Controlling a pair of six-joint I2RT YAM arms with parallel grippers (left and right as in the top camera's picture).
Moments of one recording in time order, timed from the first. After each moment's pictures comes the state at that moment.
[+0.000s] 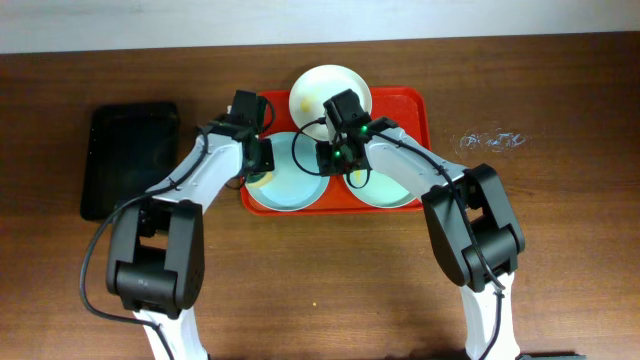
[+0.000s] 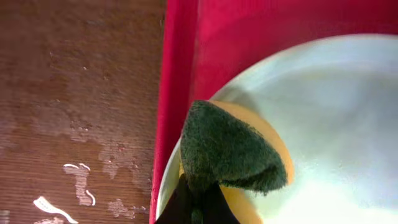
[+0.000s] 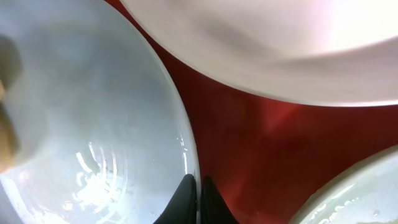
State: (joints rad) left arm -0.25 2.02 1.42 -0.65 -0.13 -0.33; right arm 0.46 2.20 1.57 -0.55 -0.20 0.31
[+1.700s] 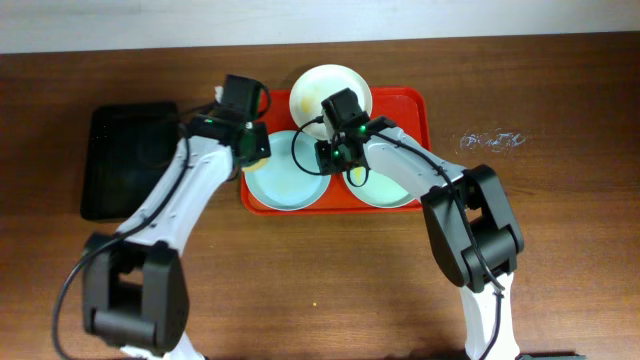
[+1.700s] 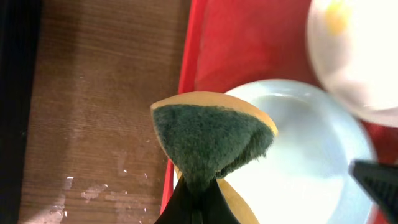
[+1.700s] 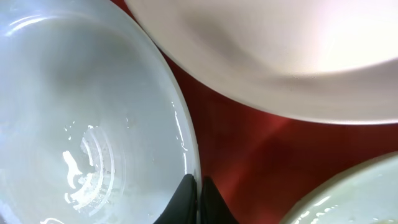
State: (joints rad) left arm -0.24 1.82 1.43 -0.71 -0.13 -0.37; right arm 0.47 2.19 1.59 -0.54 -0.14 0.24
